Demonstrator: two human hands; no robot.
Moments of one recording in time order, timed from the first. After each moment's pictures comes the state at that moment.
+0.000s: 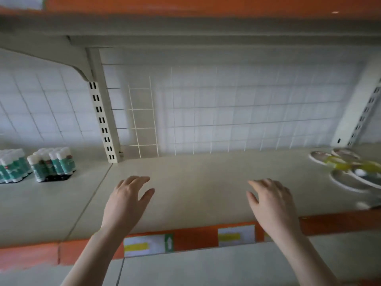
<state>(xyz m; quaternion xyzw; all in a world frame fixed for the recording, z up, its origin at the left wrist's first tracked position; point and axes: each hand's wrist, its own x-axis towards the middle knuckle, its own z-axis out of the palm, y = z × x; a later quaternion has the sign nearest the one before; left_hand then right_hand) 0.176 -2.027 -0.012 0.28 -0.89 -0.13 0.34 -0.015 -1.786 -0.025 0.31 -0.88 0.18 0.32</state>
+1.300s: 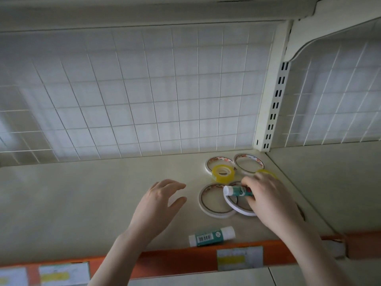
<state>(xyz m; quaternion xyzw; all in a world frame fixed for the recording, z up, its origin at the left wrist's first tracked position) -0.157 -1.721 -0.028 0.18 -0.93 -0.19 0.26 -0.317 -1.528 -0.016 0.42 -0.88 0.14 0.17</state>
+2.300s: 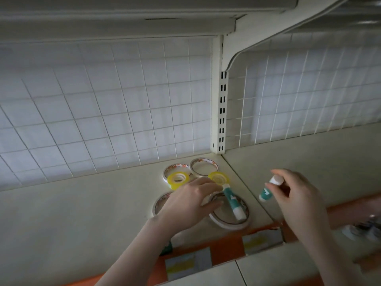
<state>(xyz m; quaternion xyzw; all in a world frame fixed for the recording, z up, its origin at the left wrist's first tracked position) -0.262 -1.625 -0.004 -0.09 -0.97 -0.16 0.18 -0.358 -1.405 -0.021 0.28 -0.83 0.33 0.36</state>
